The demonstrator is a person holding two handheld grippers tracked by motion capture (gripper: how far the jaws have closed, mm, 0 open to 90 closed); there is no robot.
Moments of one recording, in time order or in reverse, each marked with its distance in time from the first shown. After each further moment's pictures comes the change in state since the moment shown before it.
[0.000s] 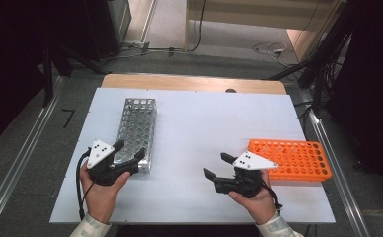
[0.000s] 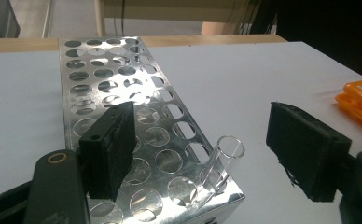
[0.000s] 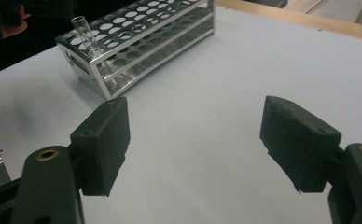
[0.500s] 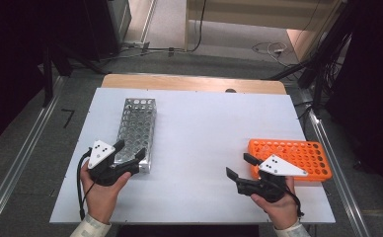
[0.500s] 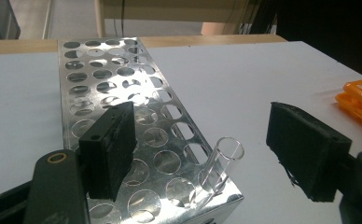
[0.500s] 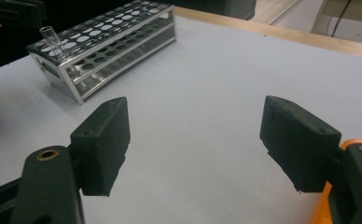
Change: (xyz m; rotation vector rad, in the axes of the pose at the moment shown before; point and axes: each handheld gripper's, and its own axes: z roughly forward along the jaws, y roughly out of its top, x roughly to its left) left arm -0.001 0.000 0.000 -0.004 0.003 0.000; right arm -0.025 -0.012 -0.043 -0.049 -0.098 0.029
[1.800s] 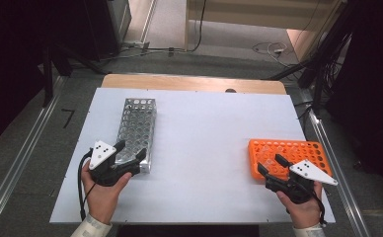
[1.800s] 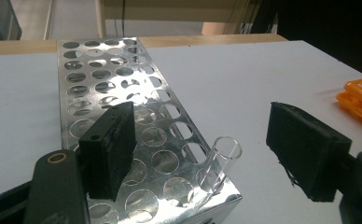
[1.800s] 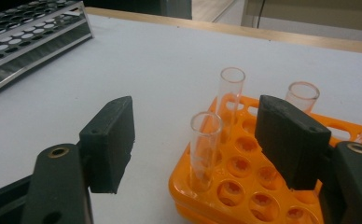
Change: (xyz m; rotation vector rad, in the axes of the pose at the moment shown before) left arm -0.002 -0.001 0.000 -0.001 0.003 0.008; right arm -0.057 -0.037 -0.027 -0.036 -0.219 0.071
